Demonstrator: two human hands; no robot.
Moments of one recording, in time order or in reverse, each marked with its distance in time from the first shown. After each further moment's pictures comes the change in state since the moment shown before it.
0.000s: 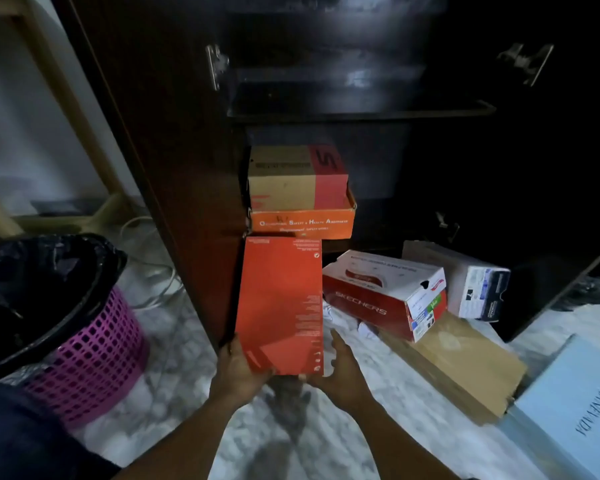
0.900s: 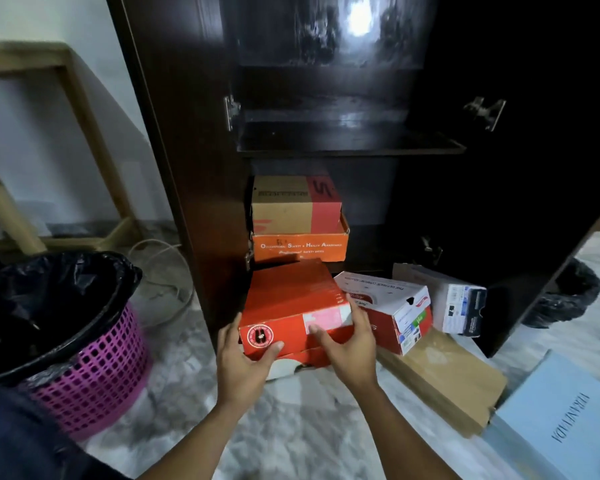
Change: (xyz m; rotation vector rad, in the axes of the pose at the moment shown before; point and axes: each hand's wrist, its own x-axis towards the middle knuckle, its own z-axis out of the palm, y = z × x) left_hand -0.057 0.066 -0.029 -0.441 0.471 0.310; right_hand -0.008 -0.079 -0.019 -0.045 0.461 -0.292
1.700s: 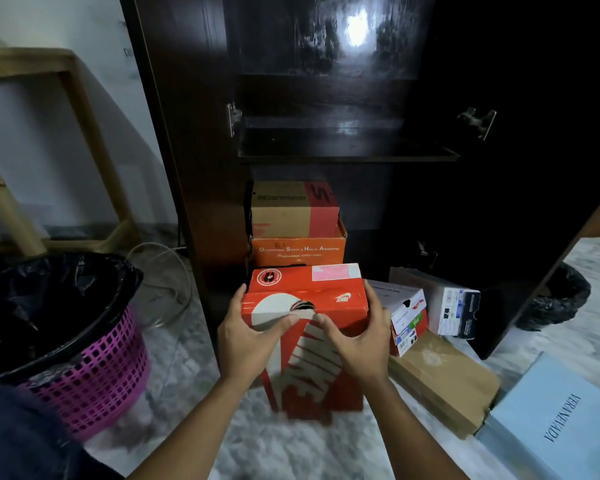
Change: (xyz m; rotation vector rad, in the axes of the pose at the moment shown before) left_hand 0.013 0.067 -0.017 -0.019 -0.026 -0.027; right_hand -0.001 -0.033 -0.022 -0.039 0.095 -0.011
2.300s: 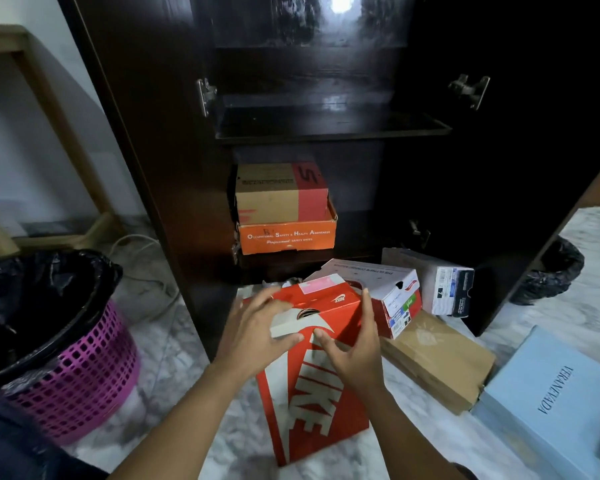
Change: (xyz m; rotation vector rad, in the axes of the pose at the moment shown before) left_hand 0.011 -0.001 0.018 0.676 -0.445 0.470; right_hand -0.019 0.055 -0.002 -0.049 -0.097 0.056
